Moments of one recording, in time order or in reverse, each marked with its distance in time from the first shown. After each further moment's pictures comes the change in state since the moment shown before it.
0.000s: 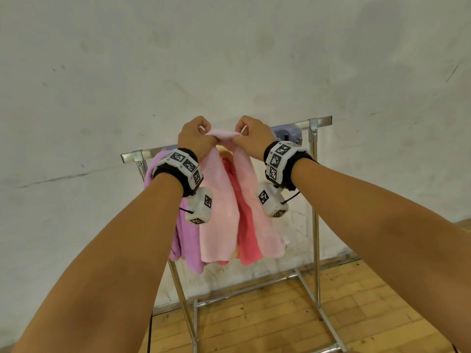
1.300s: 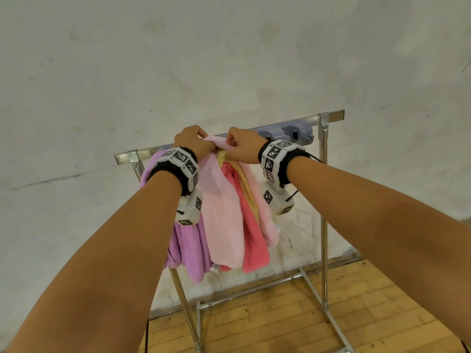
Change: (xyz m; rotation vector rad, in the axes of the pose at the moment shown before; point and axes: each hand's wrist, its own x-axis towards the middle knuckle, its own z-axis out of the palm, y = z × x) left_hand 0.048 -0.045 0.006 0.327 -0.077 -0.094; right_hand 0.037 0.016 0.037 -0.316 -0.327 -0.065
